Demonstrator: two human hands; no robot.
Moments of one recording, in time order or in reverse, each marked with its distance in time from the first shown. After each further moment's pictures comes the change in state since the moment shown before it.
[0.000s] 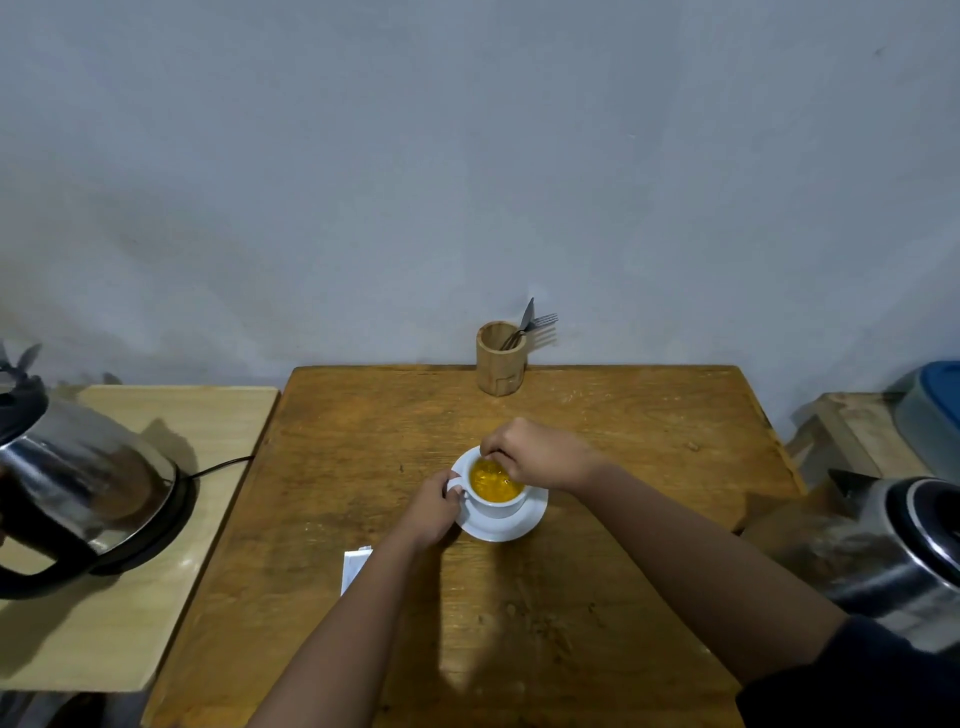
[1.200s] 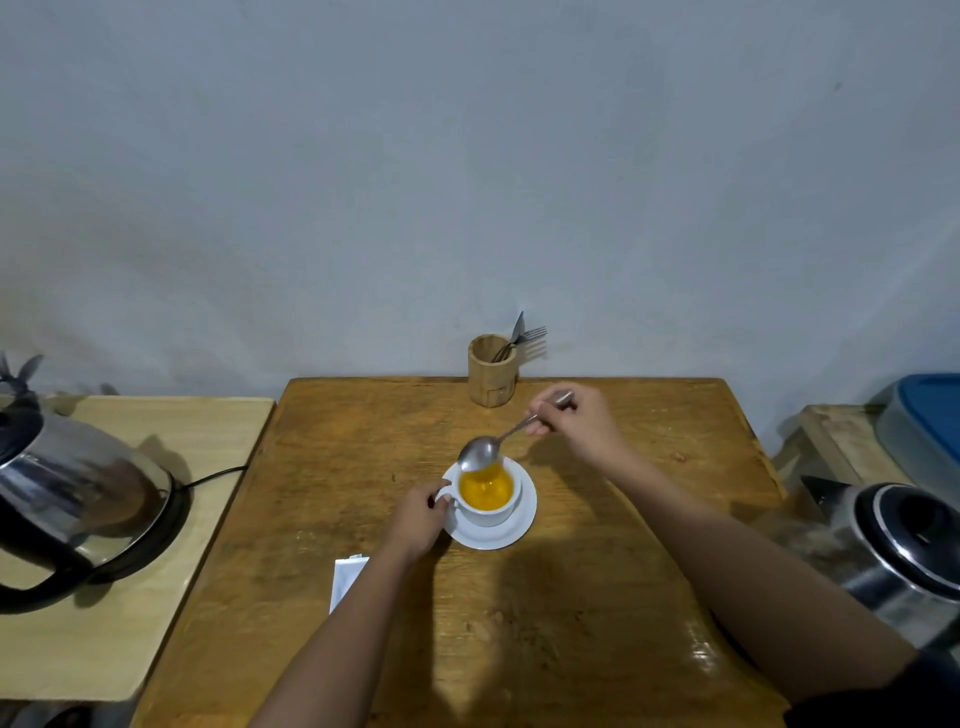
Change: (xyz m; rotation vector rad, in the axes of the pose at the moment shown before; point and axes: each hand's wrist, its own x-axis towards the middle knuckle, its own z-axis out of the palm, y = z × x) left_hand -0.015 0.006 -0.002 0.032 0.094 0.008; right_hand -0.031 0.034 -0.022 0.965 0.561 0.310
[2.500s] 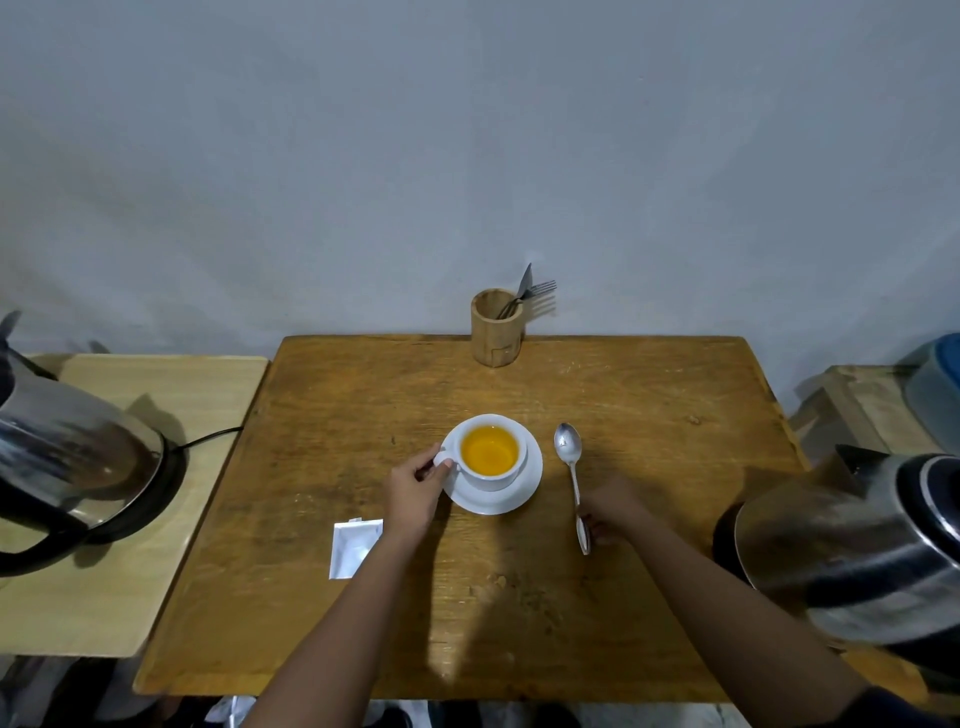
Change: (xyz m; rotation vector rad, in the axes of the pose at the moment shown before) left_hand -0.012 -0.004 0.014 -0.318 0.233 -0.052; right_hand -0.046 0.120 0.009 -0.268 -0.013 0.875
